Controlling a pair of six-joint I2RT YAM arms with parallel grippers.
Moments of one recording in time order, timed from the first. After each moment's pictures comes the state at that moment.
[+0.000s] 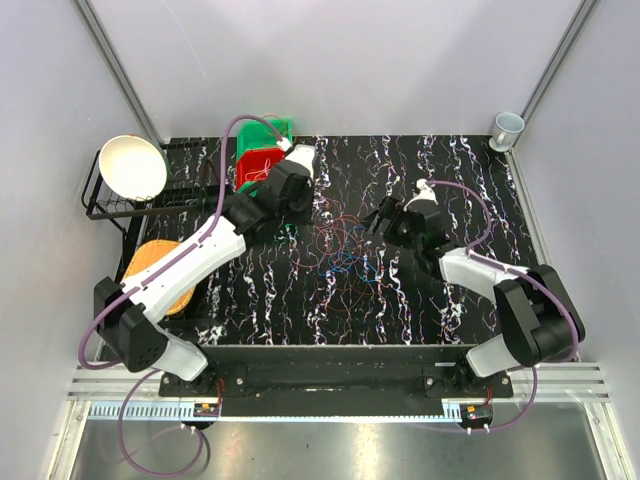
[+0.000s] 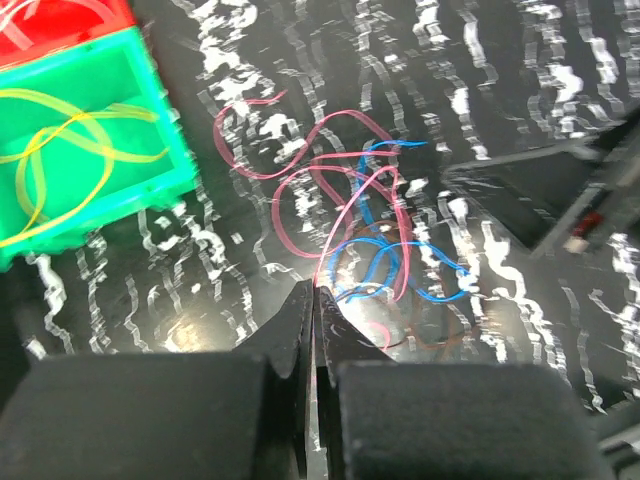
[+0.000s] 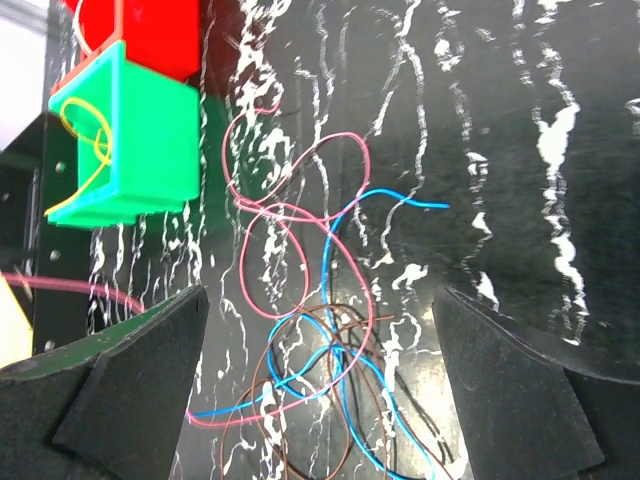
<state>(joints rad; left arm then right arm) -0.72 1.47 1.42 -0.61 -0.23 -0.37 0.40 1.48 0.70 0.31 -0.03 0.72</state>
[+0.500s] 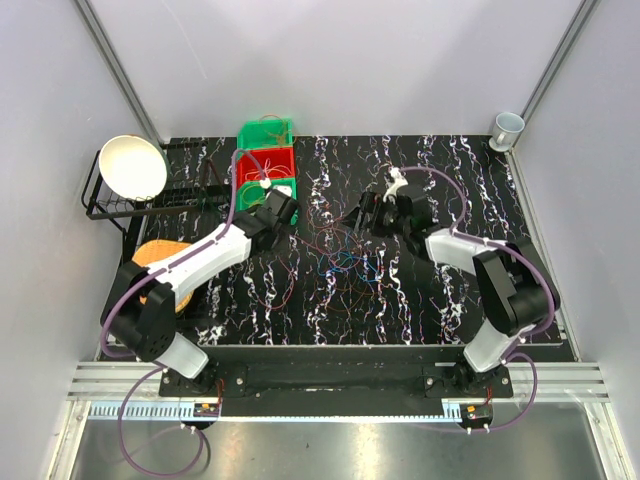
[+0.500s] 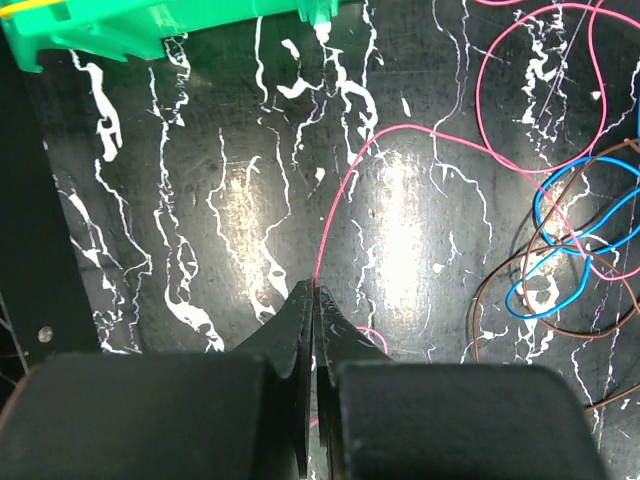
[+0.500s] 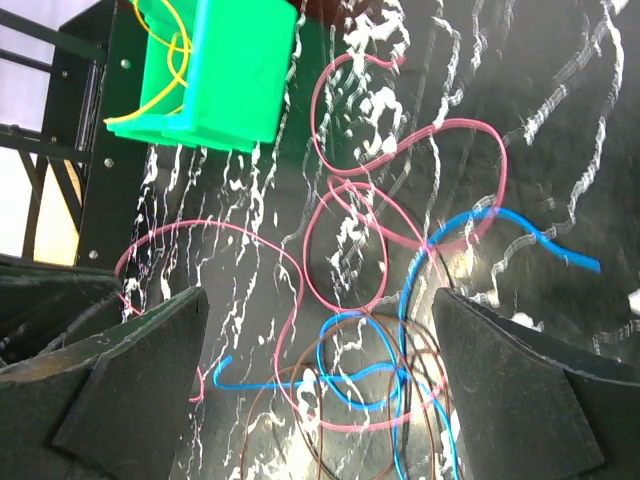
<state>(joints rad) -0.60 1.52 1.10 -0.61 -0.30 -0.45 0.40 1.67 0.85 0.34 -0.35 0.63</state>
